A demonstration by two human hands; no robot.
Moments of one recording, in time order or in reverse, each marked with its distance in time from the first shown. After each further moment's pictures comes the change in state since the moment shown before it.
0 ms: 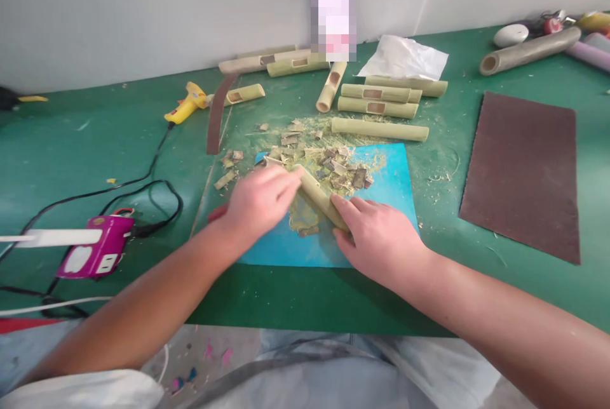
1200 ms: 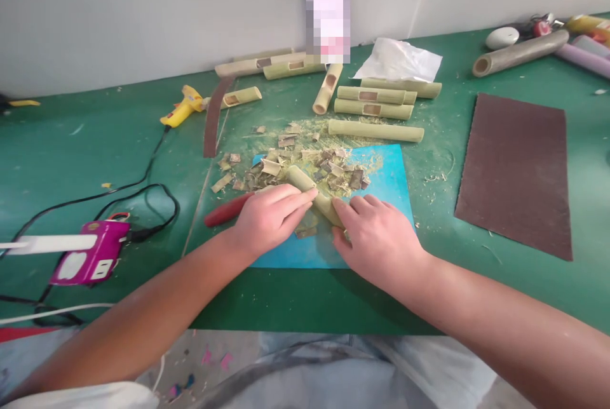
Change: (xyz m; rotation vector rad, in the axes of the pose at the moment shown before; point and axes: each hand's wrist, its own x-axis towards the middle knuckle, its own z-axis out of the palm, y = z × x) left_hand -0.005 0.008 0.002 -0.107 -0.121 0.088; right_hand -0.001 -0.004 -0.003 -0.123 0.090 -0.026
